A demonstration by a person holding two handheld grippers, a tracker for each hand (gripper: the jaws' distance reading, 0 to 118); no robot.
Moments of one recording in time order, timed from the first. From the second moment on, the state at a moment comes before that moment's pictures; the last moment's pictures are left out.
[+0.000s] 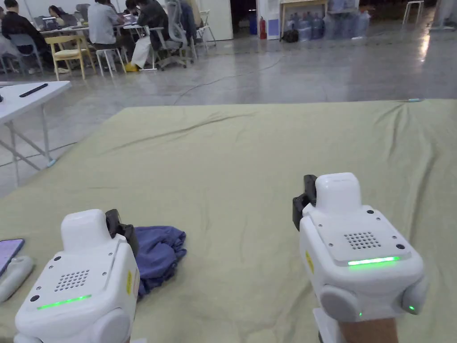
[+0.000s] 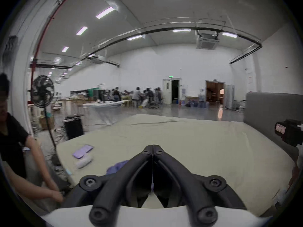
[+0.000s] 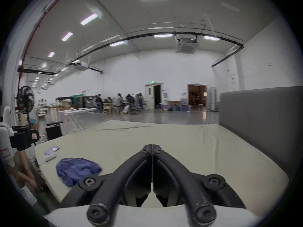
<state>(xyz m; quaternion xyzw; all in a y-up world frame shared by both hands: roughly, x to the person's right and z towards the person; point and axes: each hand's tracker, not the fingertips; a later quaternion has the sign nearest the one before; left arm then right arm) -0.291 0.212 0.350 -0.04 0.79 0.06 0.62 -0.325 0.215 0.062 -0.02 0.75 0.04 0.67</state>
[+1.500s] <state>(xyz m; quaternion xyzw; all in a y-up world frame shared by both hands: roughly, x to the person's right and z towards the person) -0.487 0.229 0.285 -0.16 0.54 0.30 0.77 -0.341 0.194 0.063 -0.07 0.75 0.05 0.66</state>
